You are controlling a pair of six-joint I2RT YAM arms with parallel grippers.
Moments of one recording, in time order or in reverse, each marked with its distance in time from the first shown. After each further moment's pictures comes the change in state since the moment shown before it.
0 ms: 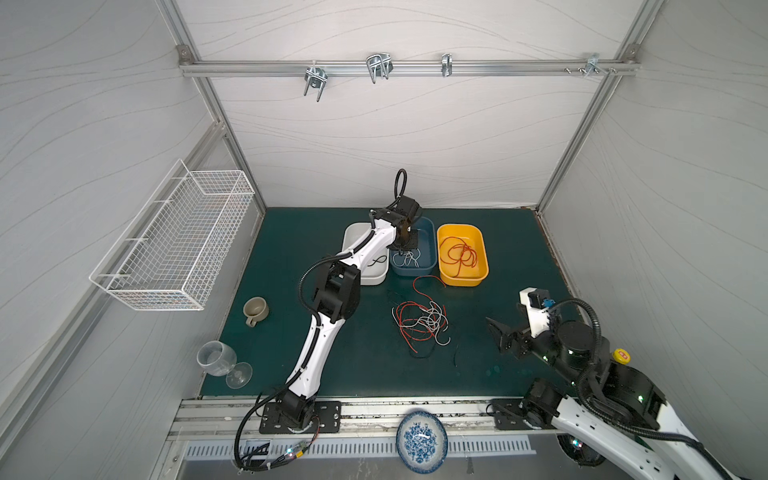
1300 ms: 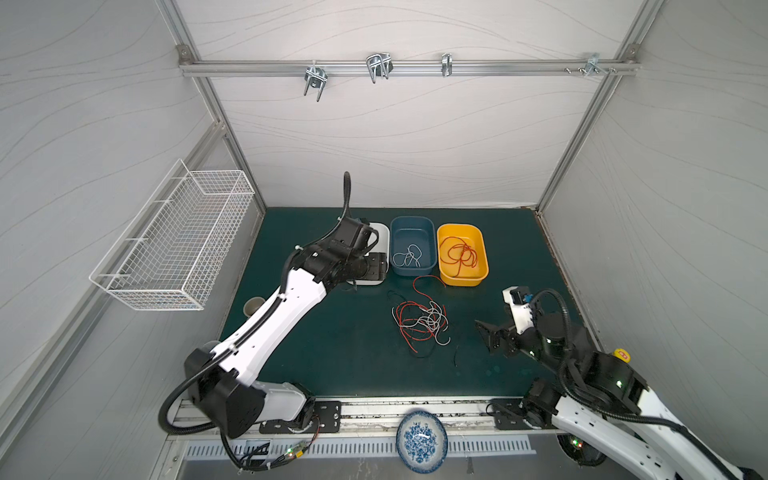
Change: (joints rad) left arm -0.025 -1.151 -0.946 0.024 -0.035 -0.021; right arm -0.006 0.129 -0.026 0.018 -0.063 0.035
